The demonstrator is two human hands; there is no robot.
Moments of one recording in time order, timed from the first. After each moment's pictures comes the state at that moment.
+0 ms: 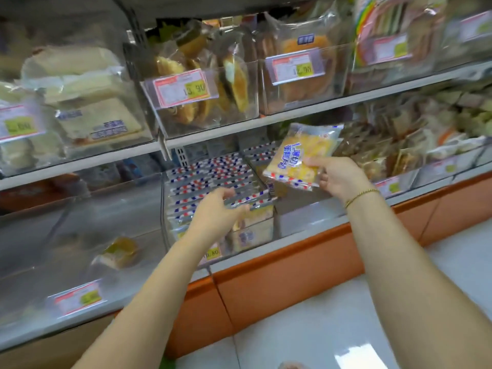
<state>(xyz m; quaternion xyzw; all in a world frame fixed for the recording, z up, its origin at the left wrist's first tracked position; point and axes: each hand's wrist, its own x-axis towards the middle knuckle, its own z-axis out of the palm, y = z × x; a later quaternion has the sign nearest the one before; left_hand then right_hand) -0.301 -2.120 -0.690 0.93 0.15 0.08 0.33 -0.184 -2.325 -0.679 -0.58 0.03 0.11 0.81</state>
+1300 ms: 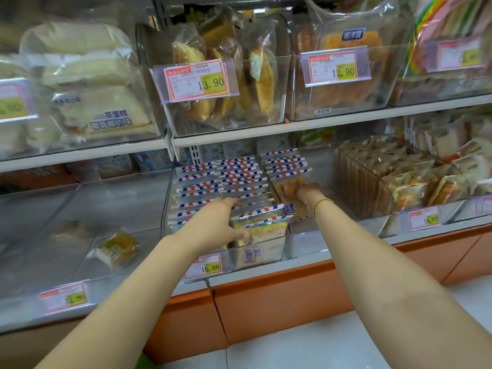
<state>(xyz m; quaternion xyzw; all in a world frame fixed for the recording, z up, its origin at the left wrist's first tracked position) -0.271 -2.090 -0.699 0.98 0.09 0.00 0.16 -0.073 -2.239 -0.759 -0.89 0.01 0.15 0.43</state>
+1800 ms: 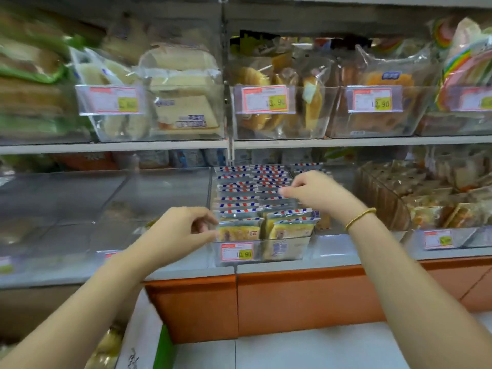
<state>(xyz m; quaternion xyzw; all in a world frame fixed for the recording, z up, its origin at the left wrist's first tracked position) -0.409 -2.023 -0.673 0.96 0.10 0.11 0.22 -0.236 -2.226 -0.633 -0.92 -0.27 0.07 0.27</state>
